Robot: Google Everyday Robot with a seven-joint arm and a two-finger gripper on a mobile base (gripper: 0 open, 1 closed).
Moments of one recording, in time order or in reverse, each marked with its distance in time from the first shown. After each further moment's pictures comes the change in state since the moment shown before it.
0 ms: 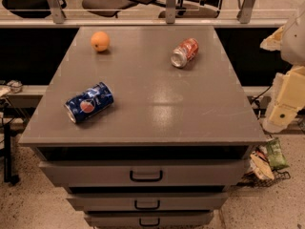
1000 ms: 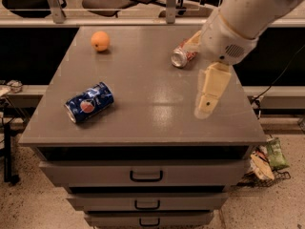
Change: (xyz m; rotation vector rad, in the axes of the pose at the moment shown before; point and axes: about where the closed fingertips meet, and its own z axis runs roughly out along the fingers) arm -0.120 -0.013 0.069 -0.137 -0.223 -0.247
